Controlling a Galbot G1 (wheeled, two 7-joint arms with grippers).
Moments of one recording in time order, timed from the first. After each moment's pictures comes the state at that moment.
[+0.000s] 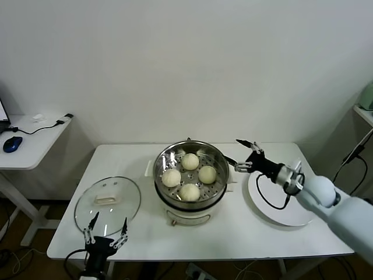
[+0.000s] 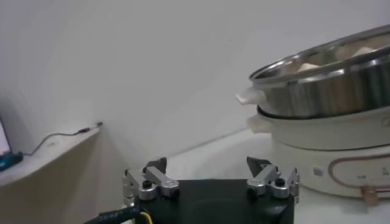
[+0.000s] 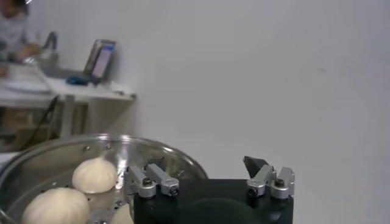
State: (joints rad) left arm 1.77 -1.51 -0.65 -2.05 0.25 -0.10 0.03; right arm -0.71 0.57 -0.16 1.65 0.81 0.18 -0.28
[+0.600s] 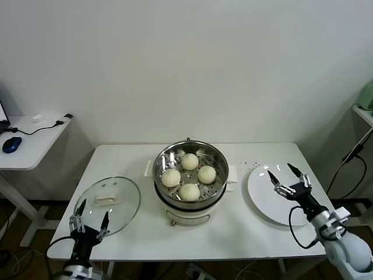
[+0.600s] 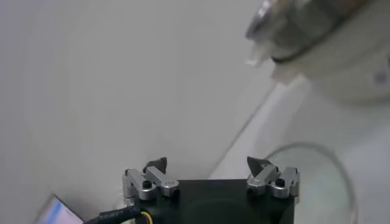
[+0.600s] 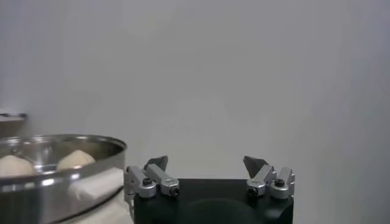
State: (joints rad) left arm 1.69 -1.47 -0.74 -2.02 0.88 -0.06 -0.04; right arm -1.39 0.88 0.60 1.70 0.66 0.20 -0.26
